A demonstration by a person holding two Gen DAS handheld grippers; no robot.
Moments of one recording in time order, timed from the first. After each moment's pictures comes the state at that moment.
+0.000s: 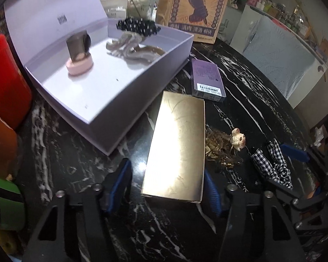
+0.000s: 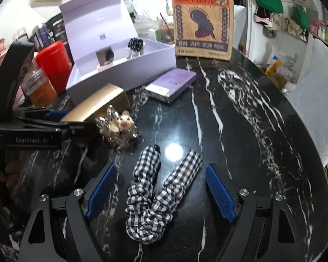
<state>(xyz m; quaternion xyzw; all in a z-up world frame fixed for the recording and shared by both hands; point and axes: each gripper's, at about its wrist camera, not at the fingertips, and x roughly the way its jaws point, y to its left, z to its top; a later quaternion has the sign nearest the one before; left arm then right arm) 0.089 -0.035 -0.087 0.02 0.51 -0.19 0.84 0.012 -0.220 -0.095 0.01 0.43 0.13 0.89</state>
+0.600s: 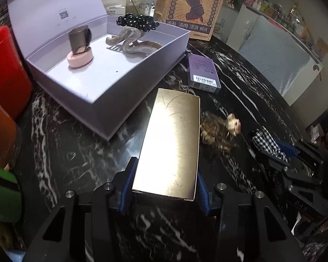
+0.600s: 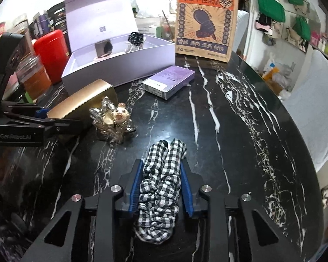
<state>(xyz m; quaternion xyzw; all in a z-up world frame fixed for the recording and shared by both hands) 0.067 -0.026 -0.084 0.02 0.50 -0.19 0.84 0.010 -0.214 -0.100 -0.03 0.42 0.12 0.90</state>
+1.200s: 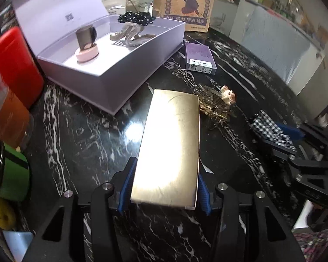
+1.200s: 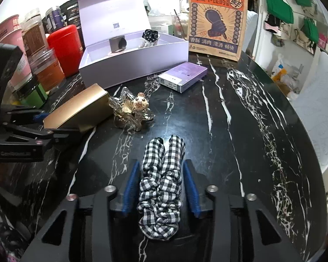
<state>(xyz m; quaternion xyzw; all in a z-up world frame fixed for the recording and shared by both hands) 0.035 -0.033 -0.086 0.07 0.50 -0.17 0.85 -0.009 -0.208 -0.099 -0.03 0.43 0.15 0.89</state>
